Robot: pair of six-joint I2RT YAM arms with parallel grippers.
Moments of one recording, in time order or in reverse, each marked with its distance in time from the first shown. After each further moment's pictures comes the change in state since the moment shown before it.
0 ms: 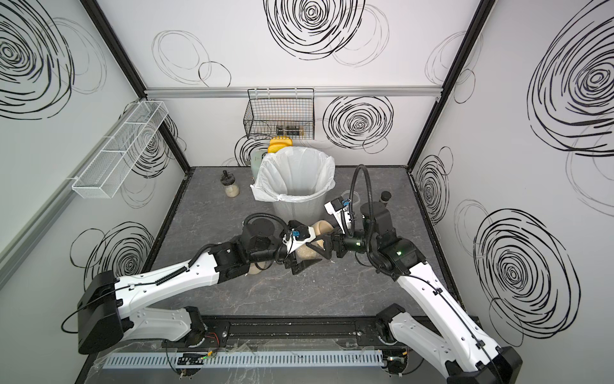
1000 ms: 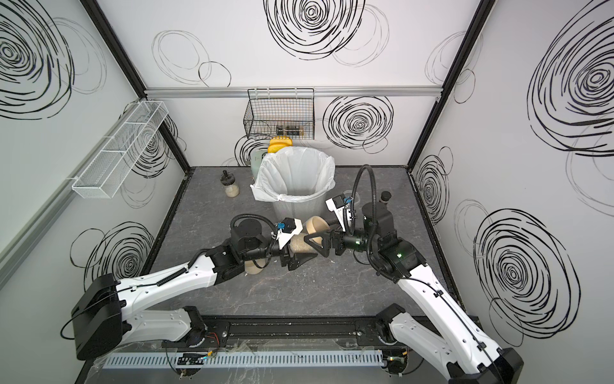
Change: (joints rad) left arm 0.089 -0.037 -0.134 0.247 0.132 -0.226; right arm 0.011 -0.013 -0.011 0.103 0.024 0.069
